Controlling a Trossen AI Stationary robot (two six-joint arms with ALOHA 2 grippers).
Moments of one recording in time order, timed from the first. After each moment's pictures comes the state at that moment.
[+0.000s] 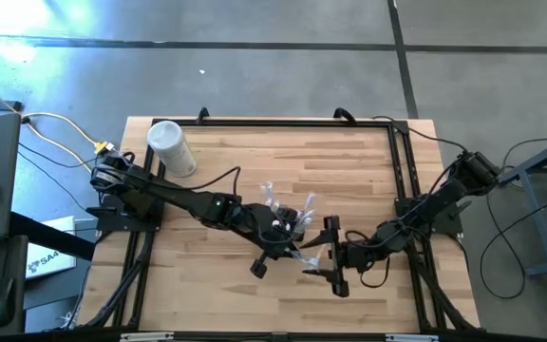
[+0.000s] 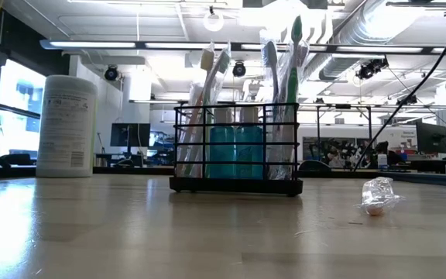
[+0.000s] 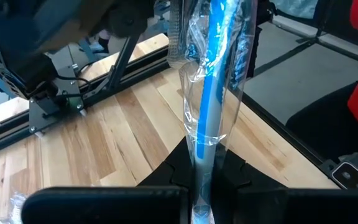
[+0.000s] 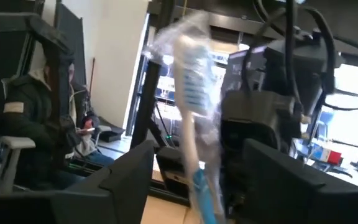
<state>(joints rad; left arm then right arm) -0.28 1.69 1.39 -0.09 0.11 0.25 0.60 1.48 0.73 1.04 0.40 -0.33</state>
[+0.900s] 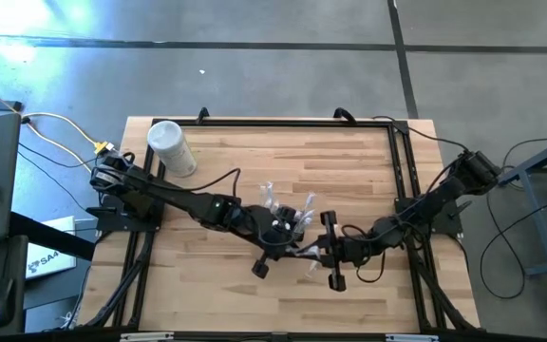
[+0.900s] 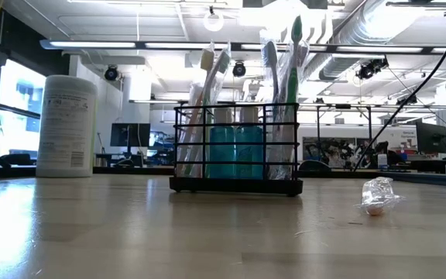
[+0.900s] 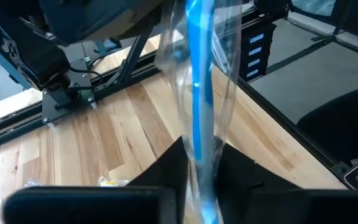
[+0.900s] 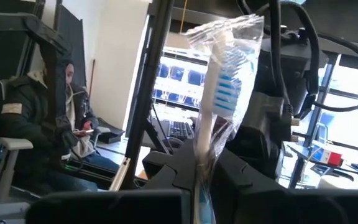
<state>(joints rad) -0.29 1.69 1.39 -0.09 0.04 0.23 0.56 1.48 0.73 1.04 0.35 -0.32</state>
